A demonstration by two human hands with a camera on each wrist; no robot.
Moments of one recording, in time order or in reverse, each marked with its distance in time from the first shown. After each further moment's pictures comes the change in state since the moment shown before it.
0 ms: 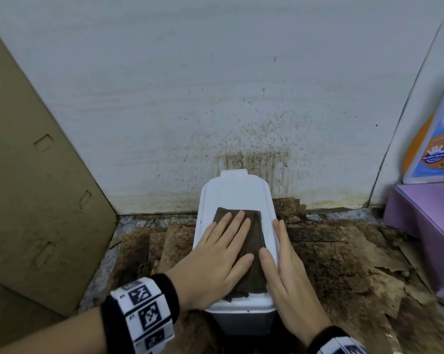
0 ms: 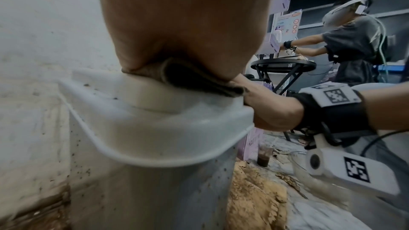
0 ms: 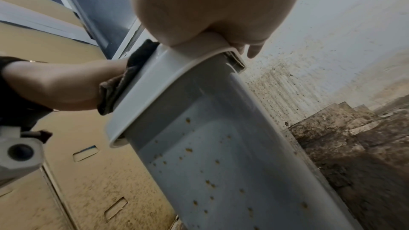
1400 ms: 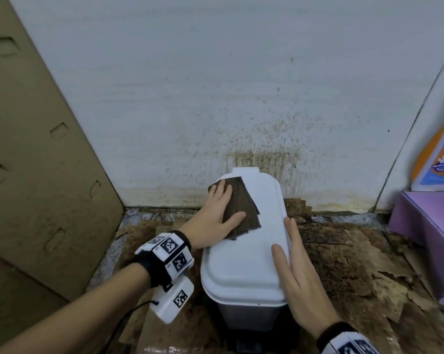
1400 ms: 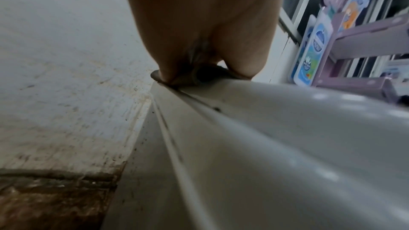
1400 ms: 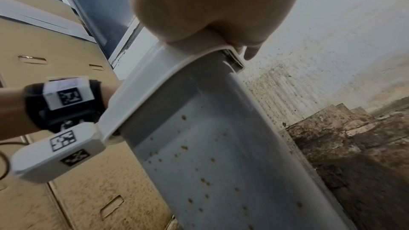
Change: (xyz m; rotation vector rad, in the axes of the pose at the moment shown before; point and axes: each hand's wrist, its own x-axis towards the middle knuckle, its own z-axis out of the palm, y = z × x) left_hand 0.041 -0.054 -0.018 -0.536 0.133 -0.185; right_hand 0.000 -0.003 0.000 0.061 -0.023 0.022
